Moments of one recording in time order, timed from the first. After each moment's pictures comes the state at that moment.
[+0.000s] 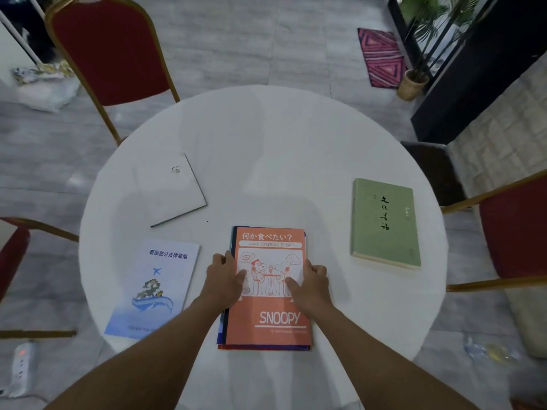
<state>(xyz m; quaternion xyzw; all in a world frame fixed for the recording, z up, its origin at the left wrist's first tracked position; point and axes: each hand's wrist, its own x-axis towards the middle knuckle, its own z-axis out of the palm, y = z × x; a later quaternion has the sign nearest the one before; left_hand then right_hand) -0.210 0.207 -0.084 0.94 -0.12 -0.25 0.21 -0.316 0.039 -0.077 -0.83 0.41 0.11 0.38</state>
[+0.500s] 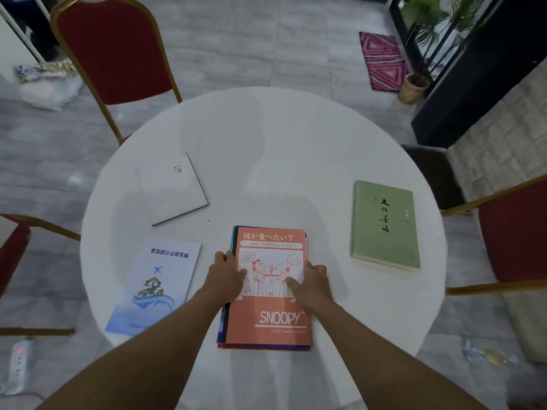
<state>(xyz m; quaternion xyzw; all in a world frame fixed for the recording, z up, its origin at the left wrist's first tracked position) -0.204 0.201 -0.076 0.93 -0.11 -0.29 0.20 -0.312 0.034 -0.076 -0.83 0.40 0.13 0.37</state>
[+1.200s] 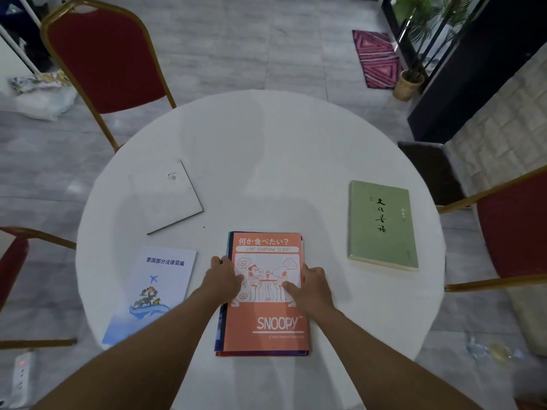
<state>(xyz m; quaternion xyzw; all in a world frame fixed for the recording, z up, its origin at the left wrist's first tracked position) -0.195 0.193 -0.071 0.92 -0.08 -0.33 0.17 -0.317 0.031 -0.071 -0.83 0.39 0.11 0.37</state>
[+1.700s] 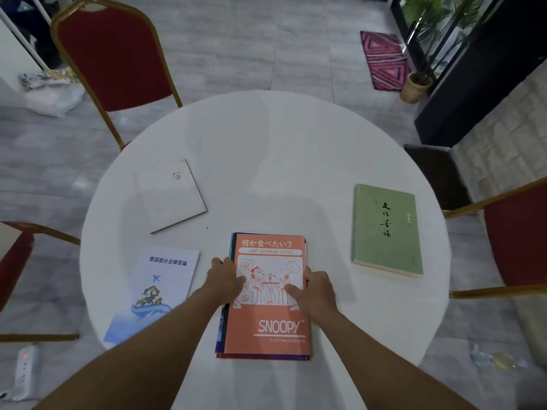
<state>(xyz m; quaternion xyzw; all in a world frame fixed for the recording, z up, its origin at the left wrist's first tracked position) -0.192 0.192 -0.066 0.92 -0.07 -0.34 0.19 -0.316 0.027 -0.067 -0.81 0.40 0.11 0.41</state>
